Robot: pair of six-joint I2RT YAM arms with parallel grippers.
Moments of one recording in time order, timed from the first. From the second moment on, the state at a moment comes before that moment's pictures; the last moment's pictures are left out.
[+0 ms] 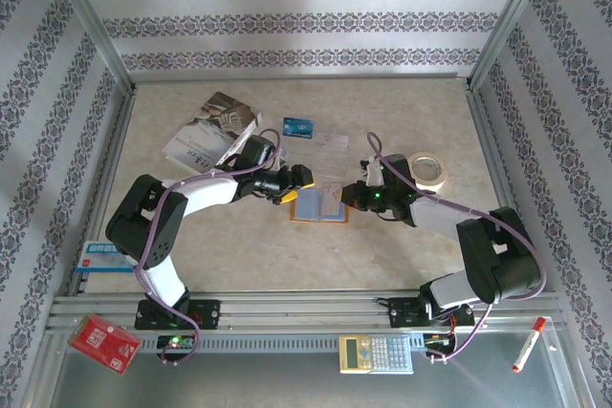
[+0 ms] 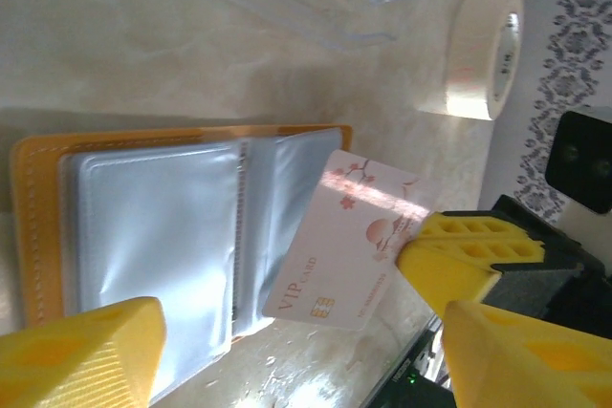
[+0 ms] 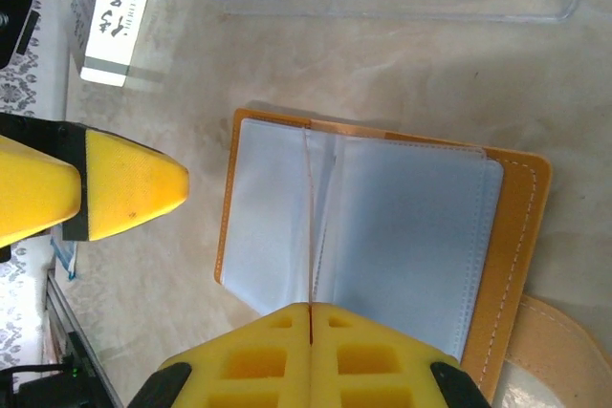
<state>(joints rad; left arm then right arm) -0.49 1.73 0.94 0.01 0.62 -0.94 0.32 1.44 0.57 0.09 -0.63 0.62</state>
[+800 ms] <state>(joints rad) -0.52 1.78 0.87 0.39 0.77 -1.12 0.30 1.47 0.56 0.41 -0.86 0.86</state>
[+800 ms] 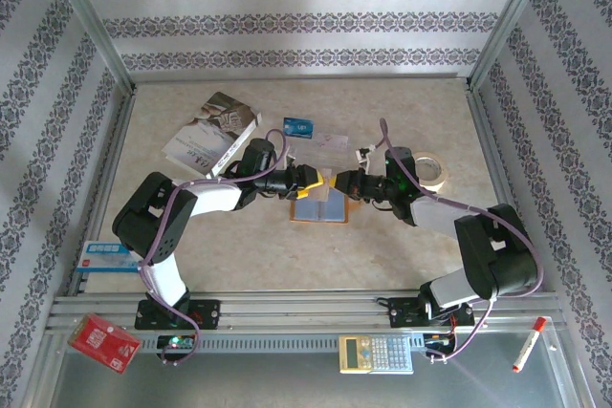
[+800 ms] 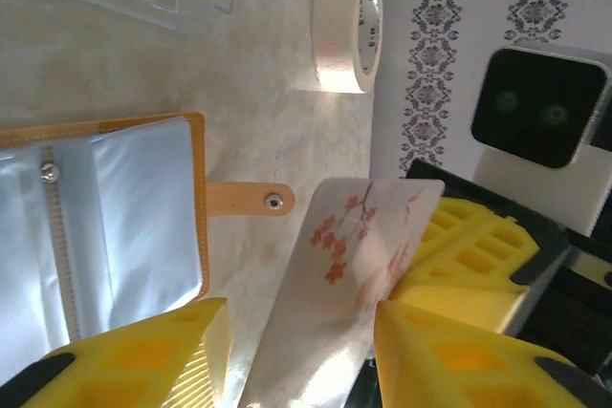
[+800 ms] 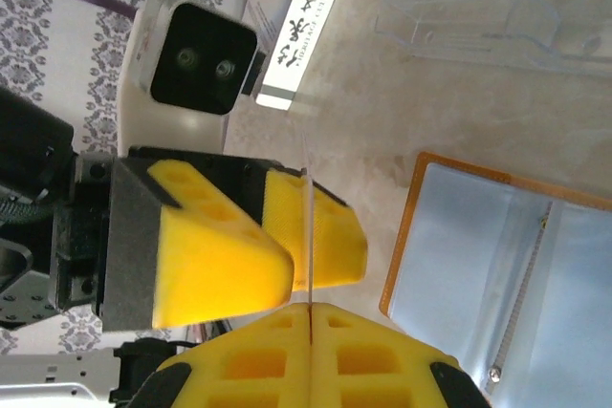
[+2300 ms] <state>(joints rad) -0.35 1.53 0.85 0.13 0.58 -0.96 0.25 1.54 0.89 0.22 -0.78 0.61</state>
